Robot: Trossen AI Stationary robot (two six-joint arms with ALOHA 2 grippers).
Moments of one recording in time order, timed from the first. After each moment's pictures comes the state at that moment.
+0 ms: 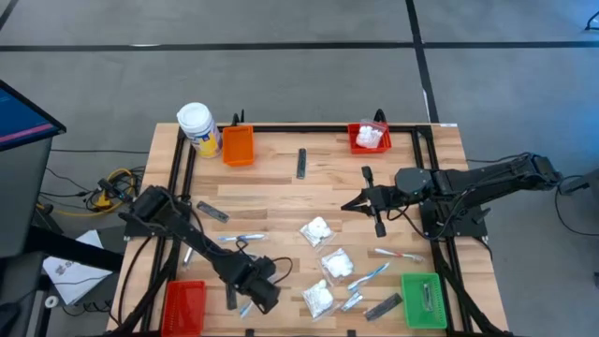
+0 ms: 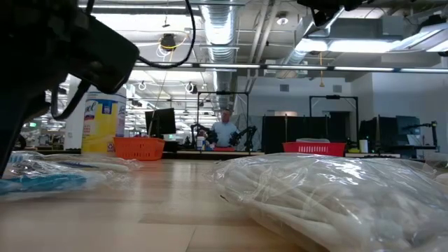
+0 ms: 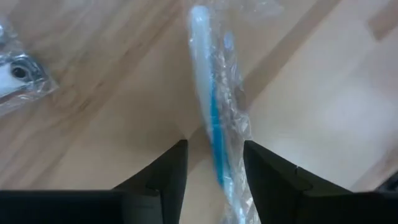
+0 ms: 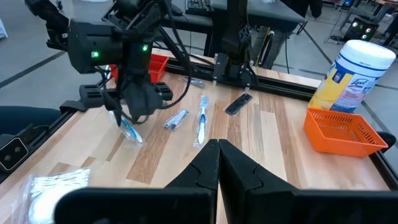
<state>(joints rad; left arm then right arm) -0.62 1.97 1.22 -0.62 0.04 -1.37 0.15 0.99 0.74 -0.07 0.03 -0.14</state>
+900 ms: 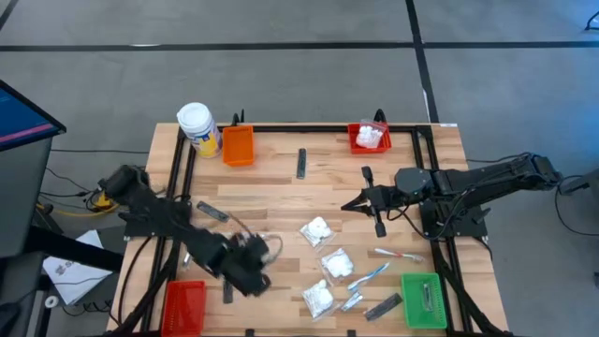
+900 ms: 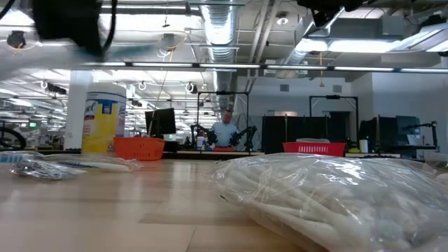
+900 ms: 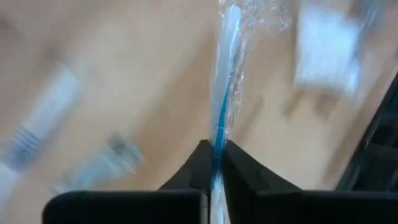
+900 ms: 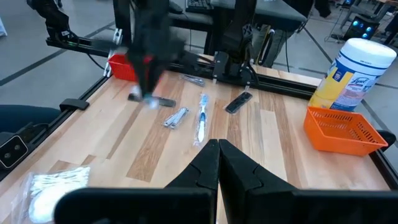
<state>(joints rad) -0.62 1.62 1.22 -0.78 -0.39 -1.18 0.15 0.99 0.74 -0.08 0.03 -0.14</state>
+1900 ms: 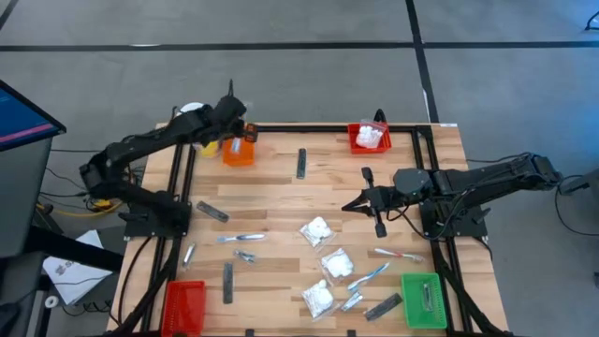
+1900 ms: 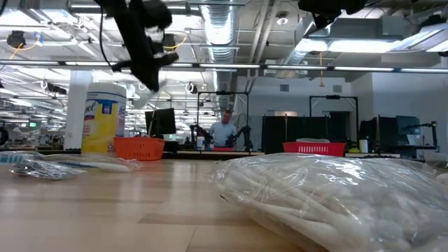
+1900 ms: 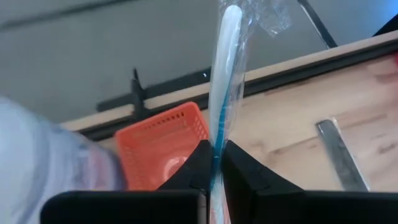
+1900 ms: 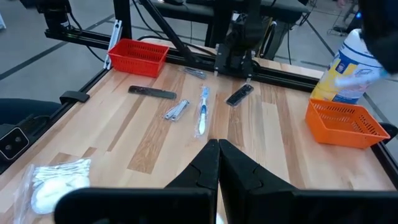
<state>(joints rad) 0.64 1.36 1.13 -0.67 -0.40 -0.50 0.15 0.99 0.74 -0.11 0.03 -0.14</state>
